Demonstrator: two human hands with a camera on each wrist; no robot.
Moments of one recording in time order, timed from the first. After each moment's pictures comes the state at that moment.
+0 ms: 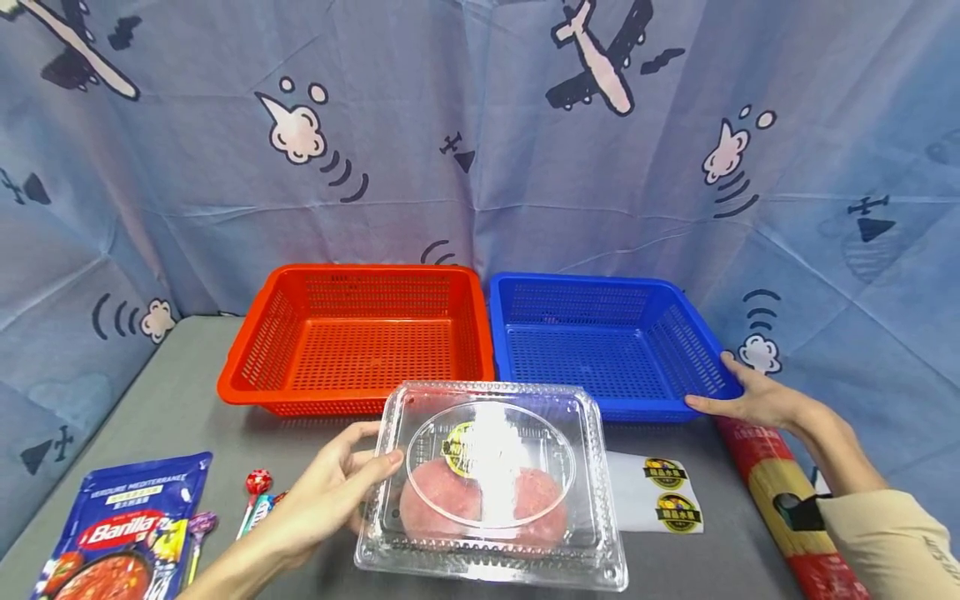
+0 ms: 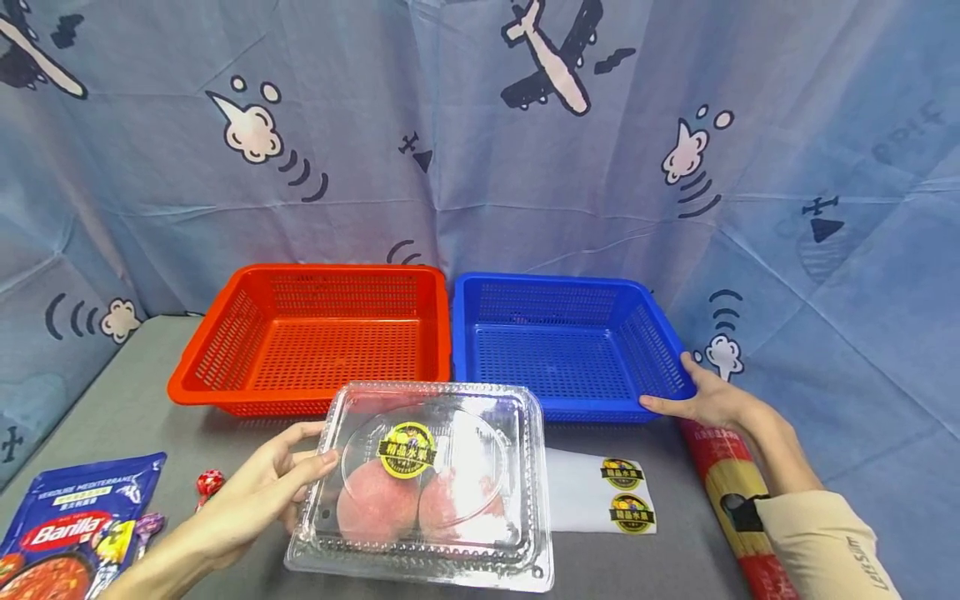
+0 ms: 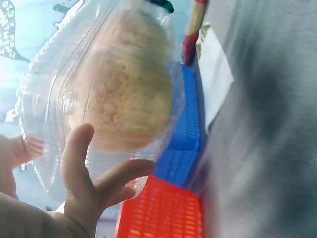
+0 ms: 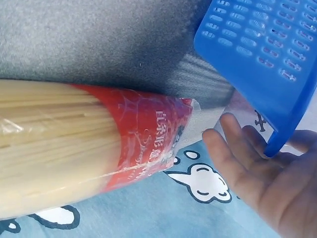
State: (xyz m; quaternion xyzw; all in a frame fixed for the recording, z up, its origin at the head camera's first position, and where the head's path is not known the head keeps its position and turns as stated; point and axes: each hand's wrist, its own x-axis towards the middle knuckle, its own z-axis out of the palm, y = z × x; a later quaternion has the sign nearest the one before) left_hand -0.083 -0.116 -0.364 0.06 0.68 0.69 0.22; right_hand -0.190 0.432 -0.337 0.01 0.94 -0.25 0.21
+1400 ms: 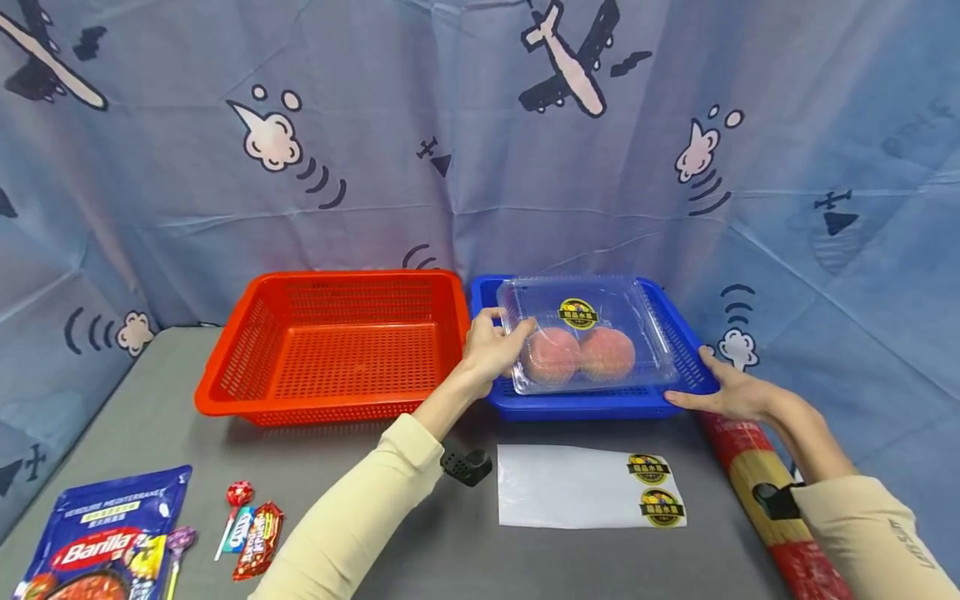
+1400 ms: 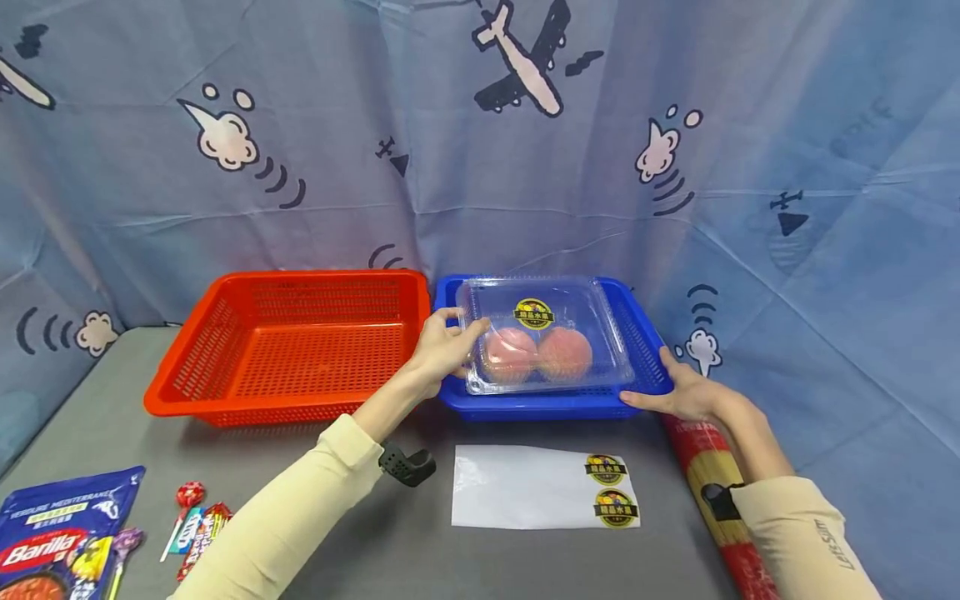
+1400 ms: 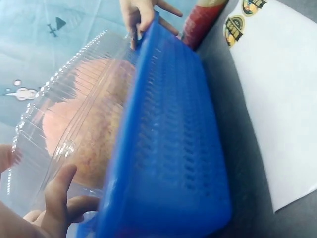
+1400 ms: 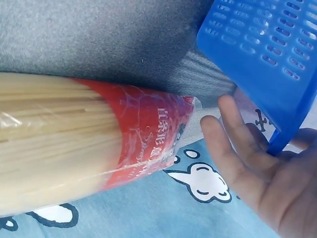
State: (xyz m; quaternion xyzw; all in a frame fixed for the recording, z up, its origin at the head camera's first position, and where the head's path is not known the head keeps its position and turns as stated) left_hand -0.232 0.077 -0.342 0.01 0.71 0.69 0.10; right_hand -0.187 0.432 -0.333 0.02 0.93 -0.26 0.24
